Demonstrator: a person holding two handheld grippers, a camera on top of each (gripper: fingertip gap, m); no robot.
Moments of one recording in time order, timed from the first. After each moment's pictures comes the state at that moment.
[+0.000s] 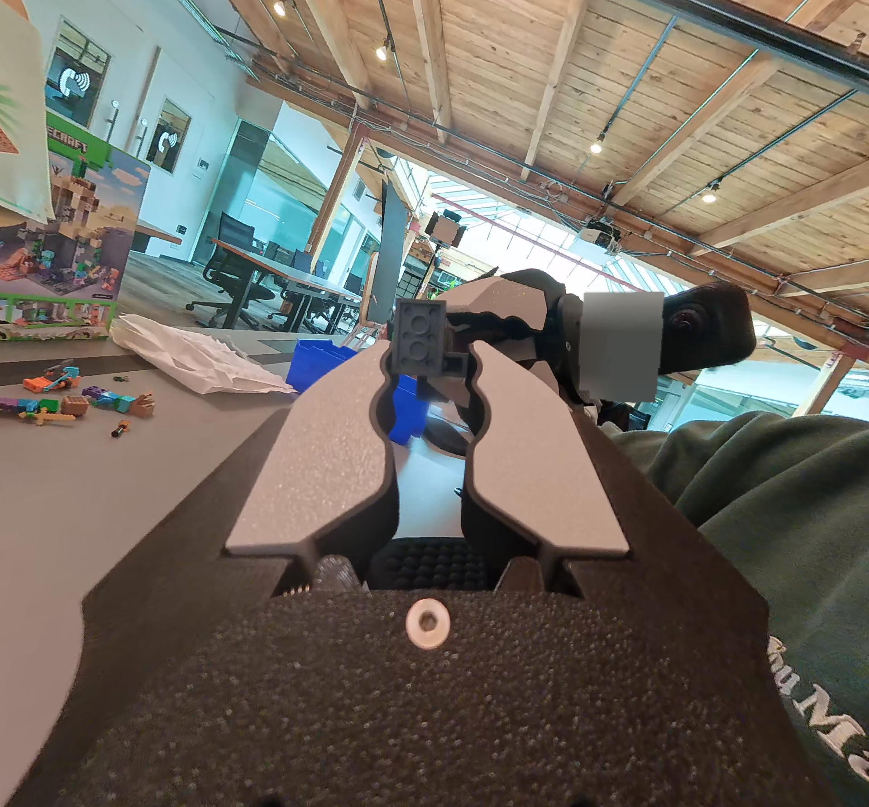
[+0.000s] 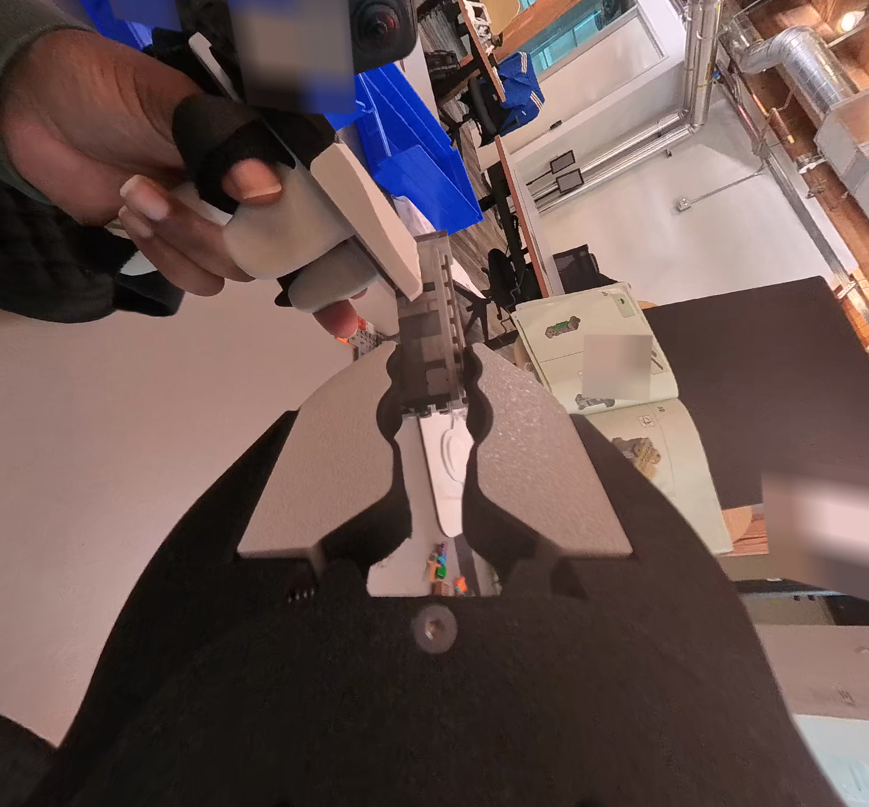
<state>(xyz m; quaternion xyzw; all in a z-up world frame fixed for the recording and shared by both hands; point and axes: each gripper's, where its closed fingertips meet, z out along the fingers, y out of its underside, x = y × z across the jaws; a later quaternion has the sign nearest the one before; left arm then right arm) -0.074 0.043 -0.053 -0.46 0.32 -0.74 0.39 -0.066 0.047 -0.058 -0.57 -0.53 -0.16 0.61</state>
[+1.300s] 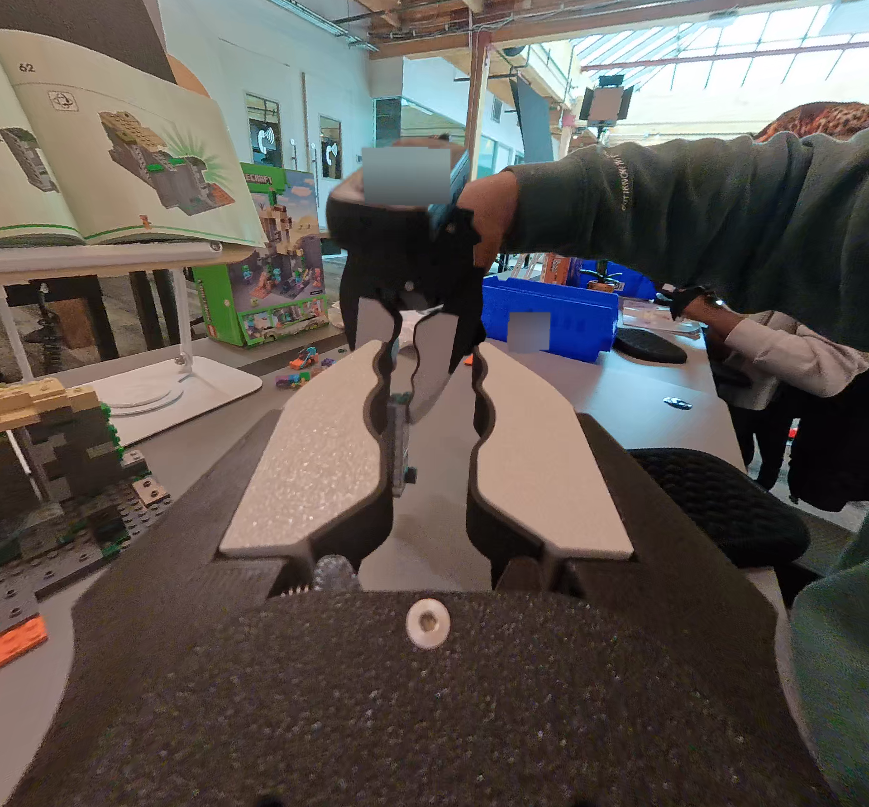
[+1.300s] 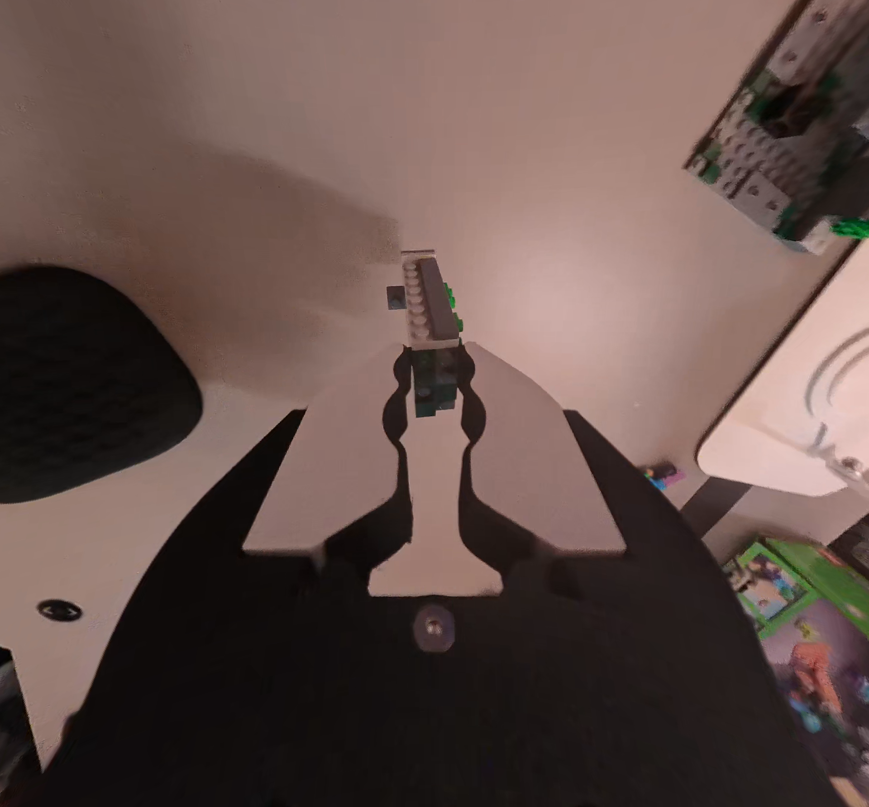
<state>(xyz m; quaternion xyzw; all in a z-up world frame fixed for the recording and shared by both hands) -0.074 0.078 -0.107 -0.50 0.41 -0.52 0.55 0.019 0.109 -0.211 -0.73 -0.68 0.00 0.05</state>
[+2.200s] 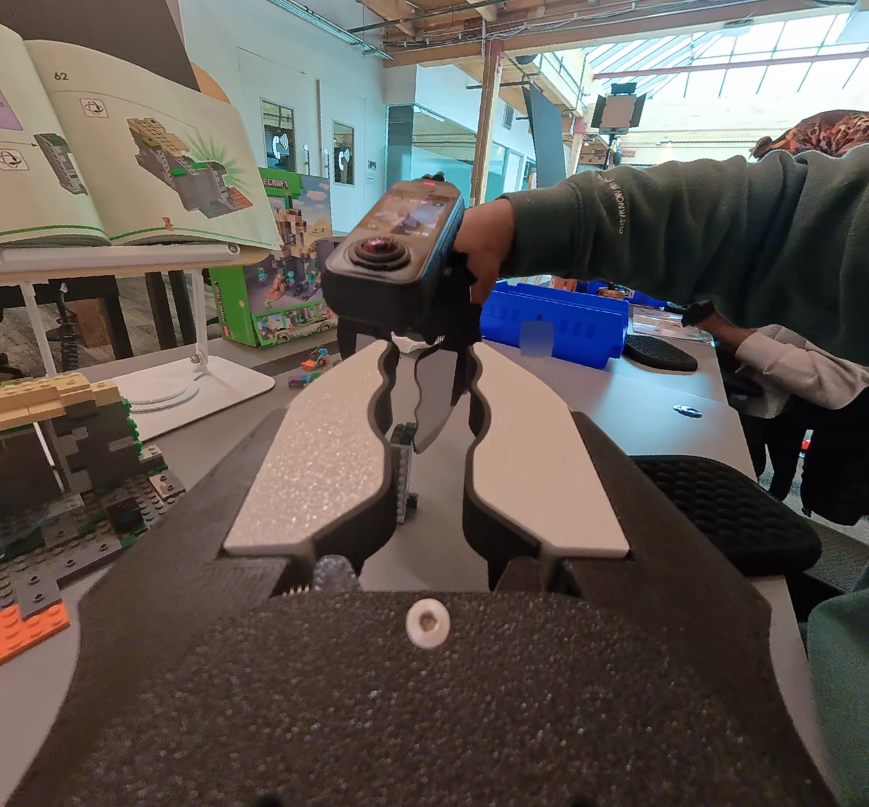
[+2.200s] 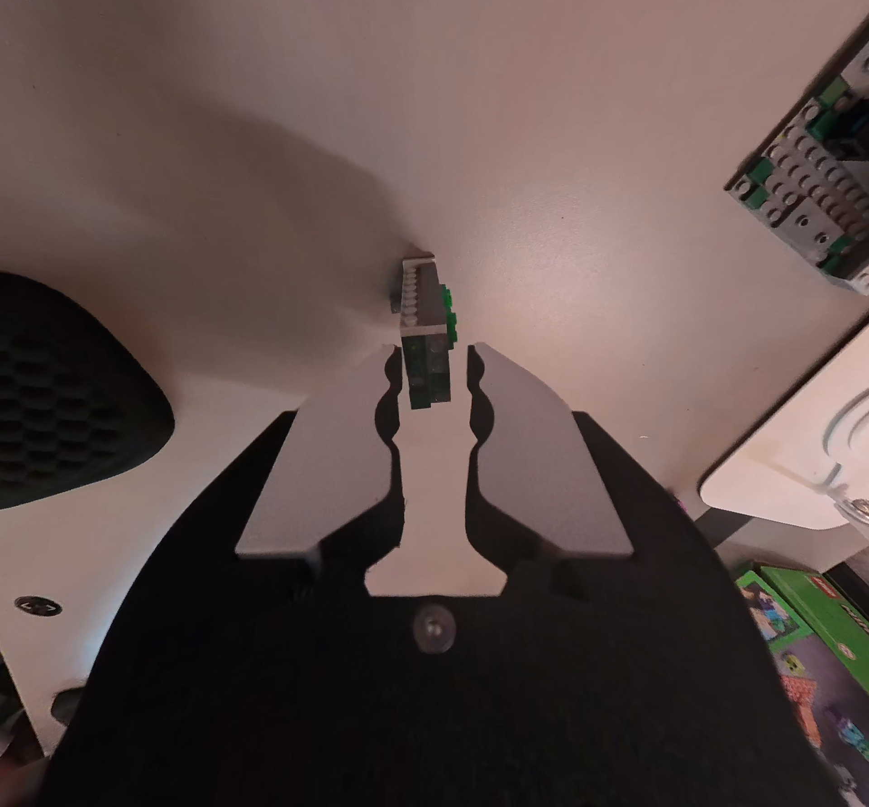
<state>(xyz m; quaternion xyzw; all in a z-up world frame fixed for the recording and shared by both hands) -0.079 0.084 -0.106 -0.51 0.40 -0.52 0.56 0.012 0.115 -0.235 -0.72 -0.69 -0.01 0.03</state>
